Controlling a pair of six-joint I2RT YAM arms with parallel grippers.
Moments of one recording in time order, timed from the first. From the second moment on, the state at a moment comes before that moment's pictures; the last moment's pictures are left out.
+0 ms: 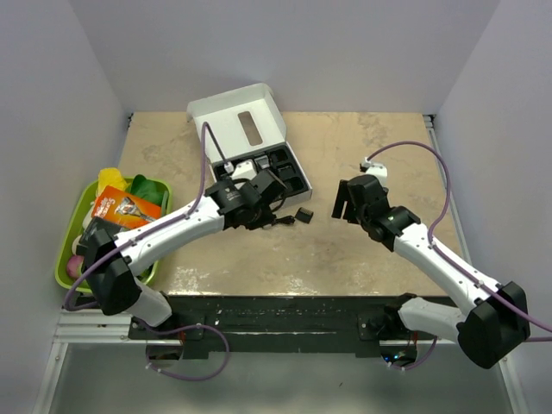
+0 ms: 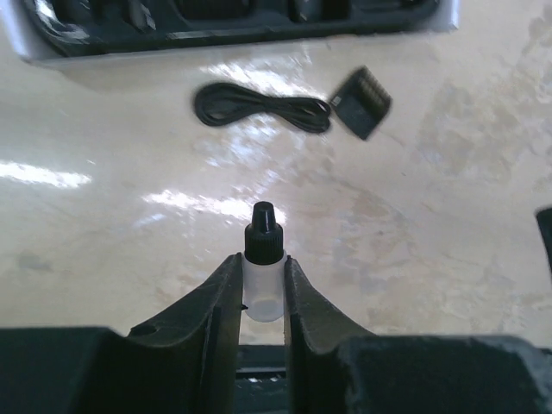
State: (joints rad) left arm -0.93 1.53 1.34 -0.88 -0.38 -1.19; right arm 0.52 1.13 0.84 -0.48 0.41 0.56
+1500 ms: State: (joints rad) left arm -0.48 1.80 1.37 -0.76 -0.29 -0.74; right arm 0.52 1.15 0.77 -0.44 0.32 0.56
